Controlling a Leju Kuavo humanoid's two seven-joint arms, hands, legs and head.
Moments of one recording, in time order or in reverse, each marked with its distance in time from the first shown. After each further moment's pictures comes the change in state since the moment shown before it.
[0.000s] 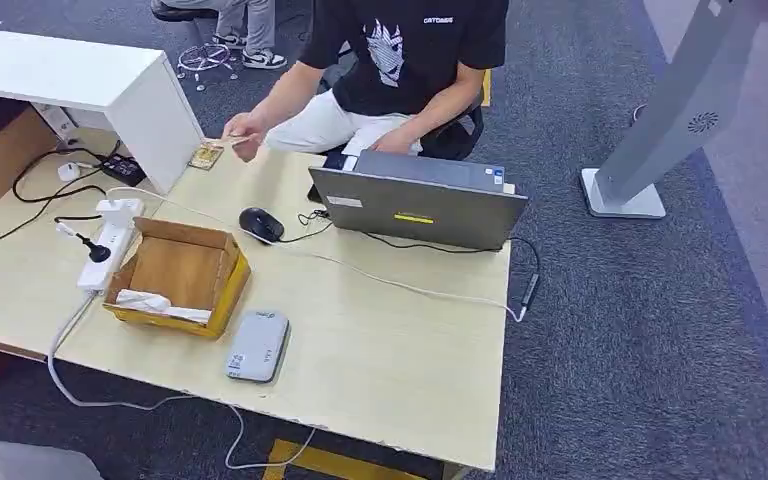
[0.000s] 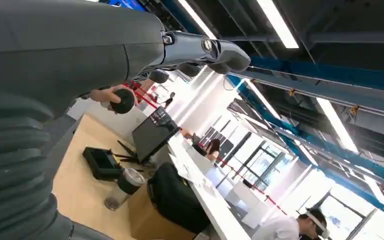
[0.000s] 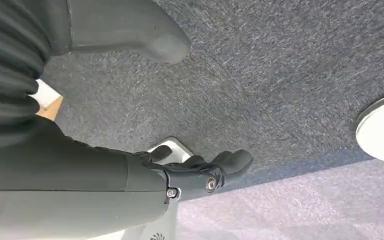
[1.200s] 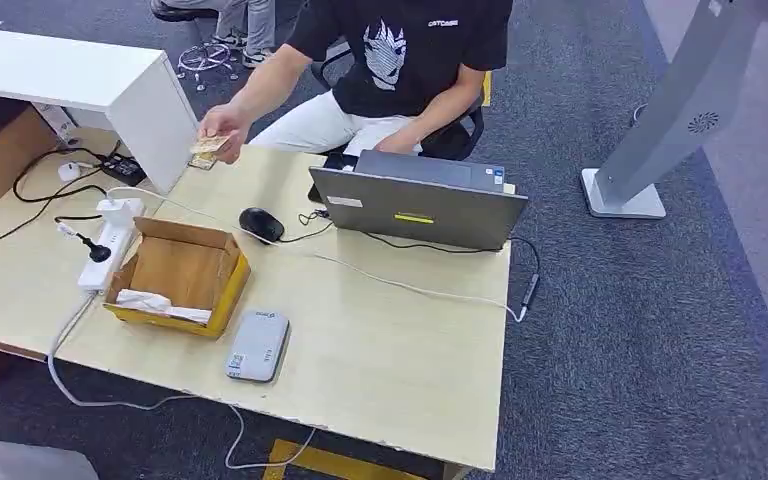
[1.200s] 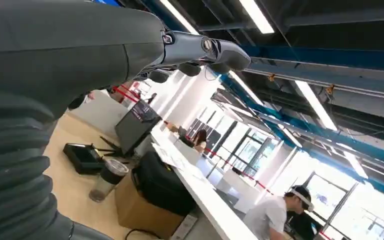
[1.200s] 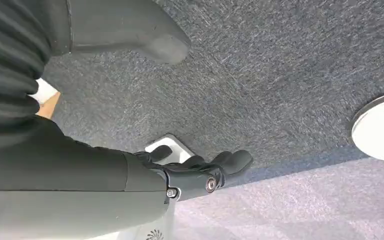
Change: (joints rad) left arm -0.032 0.040 -0.158 0.000 -0.107 0.017 0.043; right arm -0.002 0.000 0.000 0.002 0.020 0.000 -0.004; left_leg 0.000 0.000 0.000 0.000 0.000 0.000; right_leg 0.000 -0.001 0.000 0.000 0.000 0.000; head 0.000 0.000
